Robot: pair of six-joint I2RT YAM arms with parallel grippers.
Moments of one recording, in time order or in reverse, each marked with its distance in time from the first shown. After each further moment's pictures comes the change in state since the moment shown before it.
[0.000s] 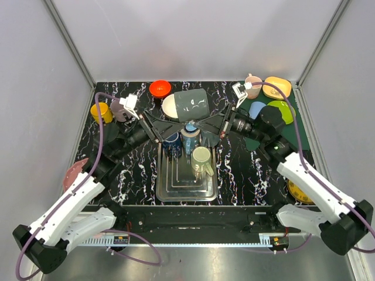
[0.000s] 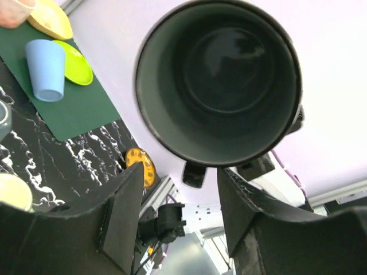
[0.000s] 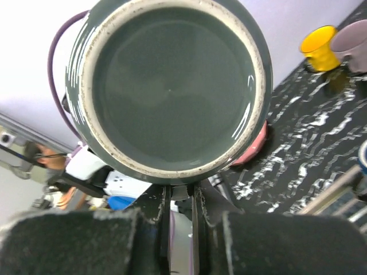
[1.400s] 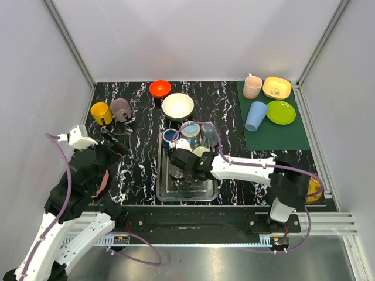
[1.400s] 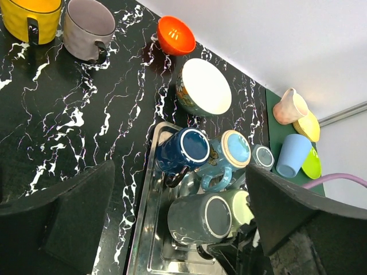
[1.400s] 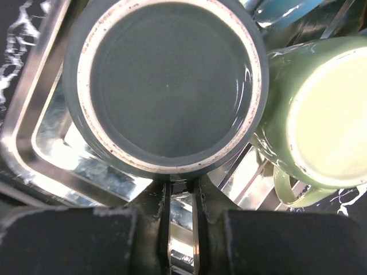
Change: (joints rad) left arm 0.081 -0.373 0.062 -0.834 -0.859 0.302; right arm 0.565 0.558 0.210 -0.881 0.954 -0.484
